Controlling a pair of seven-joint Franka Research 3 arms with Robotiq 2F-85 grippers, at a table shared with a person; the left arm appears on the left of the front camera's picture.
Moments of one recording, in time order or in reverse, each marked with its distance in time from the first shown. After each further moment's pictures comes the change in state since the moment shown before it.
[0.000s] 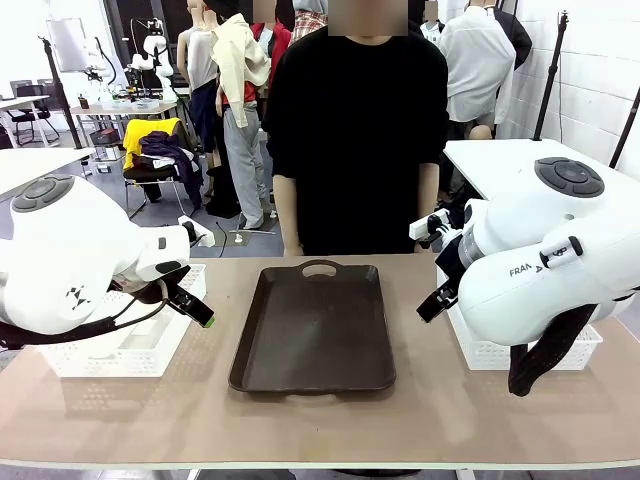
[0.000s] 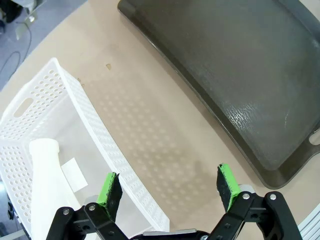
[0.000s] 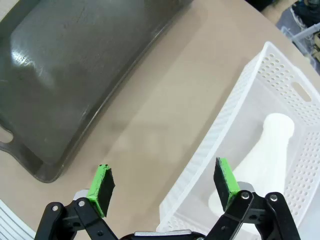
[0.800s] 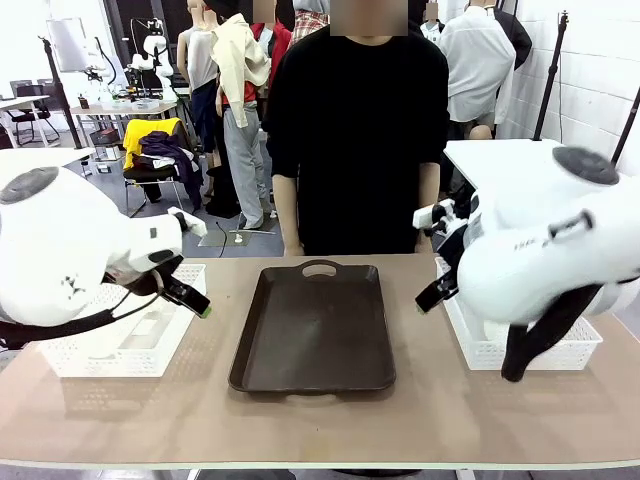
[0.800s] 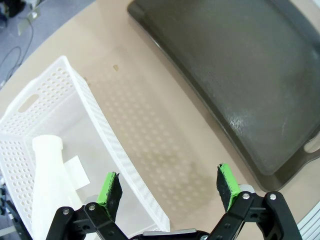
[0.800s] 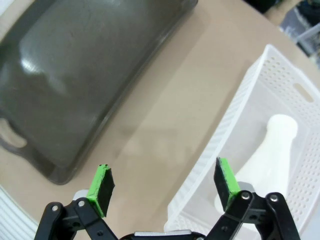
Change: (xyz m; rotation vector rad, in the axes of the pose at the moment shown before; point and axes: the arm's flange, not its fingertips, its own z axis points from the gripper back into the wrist) left arm 0.003 0.012 0.014 -0.019 -0.032 0.071; right arm 0.006 -0.005 0.020 0.060 -0.044 -0.055
